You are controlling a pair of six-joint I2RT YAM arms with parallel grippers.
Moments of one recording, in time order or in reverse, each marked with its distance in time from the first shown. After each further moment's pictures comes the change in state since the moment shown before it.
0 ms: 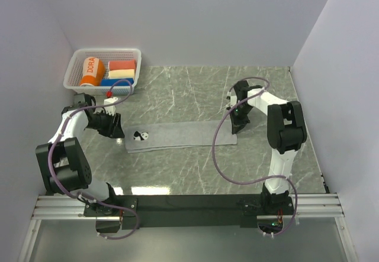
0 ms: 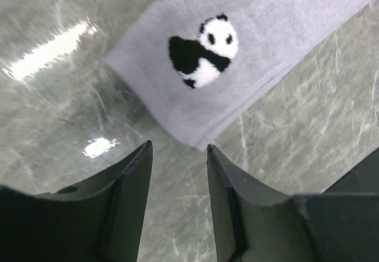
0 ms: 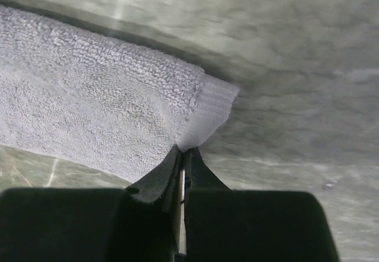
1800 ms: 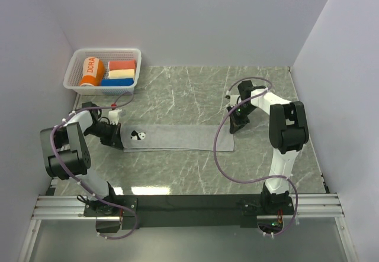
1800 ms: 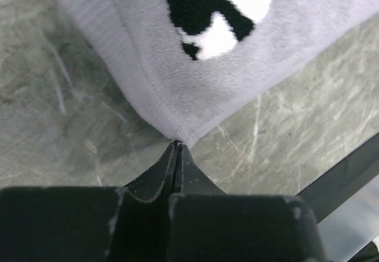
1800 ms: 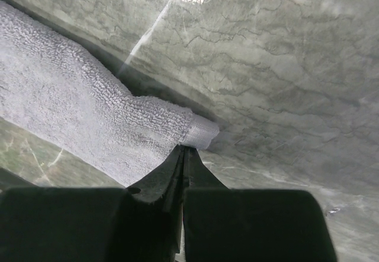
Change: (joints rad) left arm 0.000 0.162 -0.059 0.004 -0.076 -0.048; right arm -0.042 -0.009 -0.014 0.017 -0.163 -0.131
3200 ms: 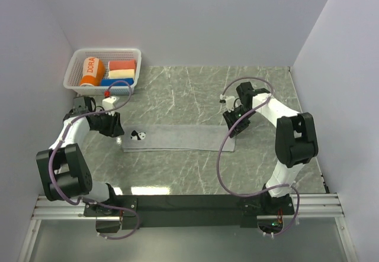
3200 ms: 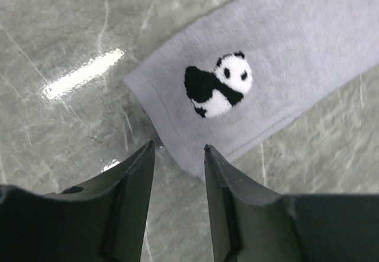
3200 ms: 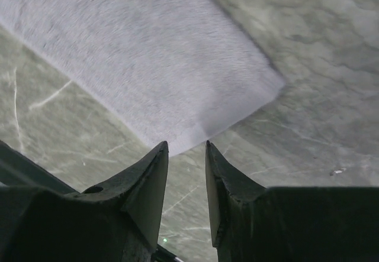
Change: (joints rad) left arm 0.000 -0.235 -0.041 0.206 0.065 -0.013; right arm 0.066 -0.211 -0.114 -0.056 -0.005 -0.245
